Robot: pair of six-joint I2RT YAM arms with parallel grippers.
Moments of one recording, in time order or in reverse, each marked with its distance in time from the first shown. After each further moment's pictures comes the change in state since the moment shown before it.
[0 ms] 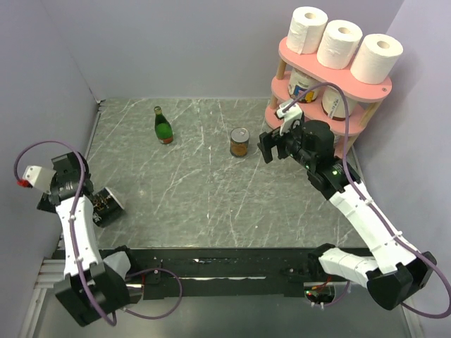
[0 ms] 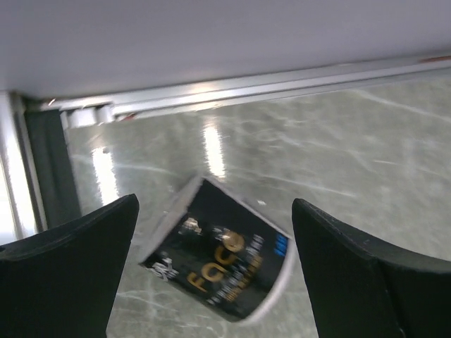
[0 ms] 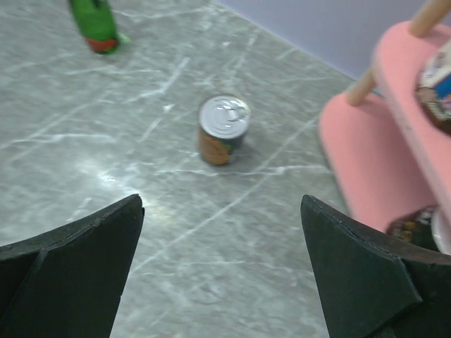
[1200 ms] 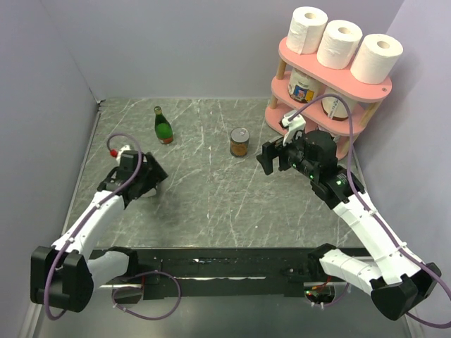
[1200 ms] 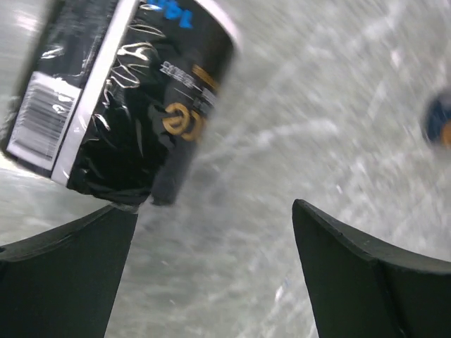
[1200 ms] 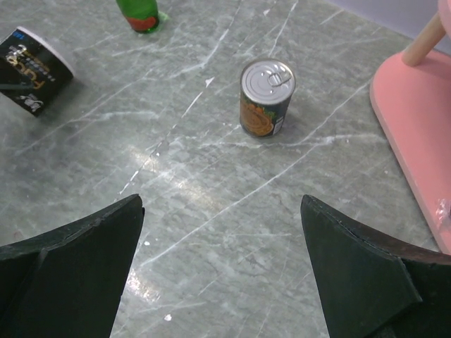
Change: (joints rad) left arm -0.587 0.143 -0.168 0.283 0.442 0.026; right arm 0.006 -0.095 -0.084 -0.060 -0.083 0.145
